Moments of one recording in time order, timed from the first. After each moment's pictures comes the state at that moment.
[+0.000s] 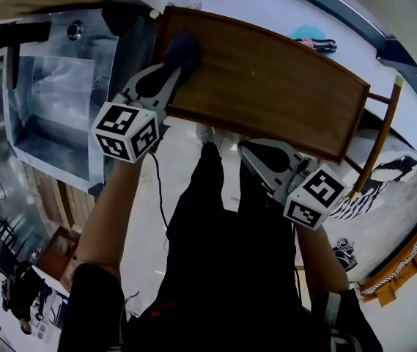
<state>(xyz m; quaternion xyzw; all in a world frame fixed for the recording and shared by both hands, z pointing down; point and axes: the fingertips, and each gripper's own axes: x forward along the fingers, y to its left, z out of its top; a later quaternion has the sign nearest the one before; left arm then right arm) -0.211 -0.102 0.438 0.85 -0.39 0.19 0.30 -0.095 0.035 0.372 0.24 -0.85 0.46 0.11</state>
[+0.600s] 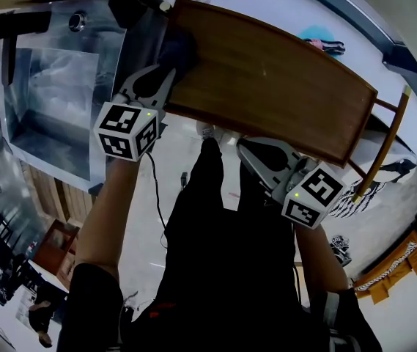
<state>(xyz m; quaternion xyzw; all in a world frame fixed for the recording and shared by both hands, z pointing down) -0.253 -0.096 0.475 0.83 -0.41 0.24 0.30 -0.125 0.028 0.389 0.23 -0.84 0.47 0.12</state>
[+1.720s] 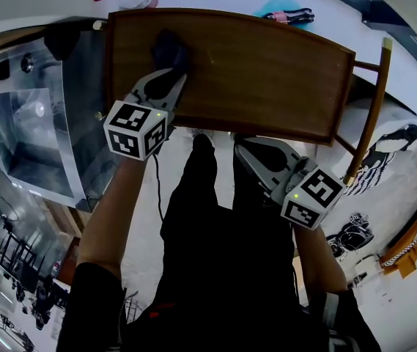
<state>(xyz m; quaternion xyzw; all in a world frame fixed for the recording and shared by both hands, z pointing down) -0.099 -0.073 0.511 0.86 -0.30 0.26 0.33 -0.018 0.052 0.404 0.30 -0.81 0.49 0.09</state>
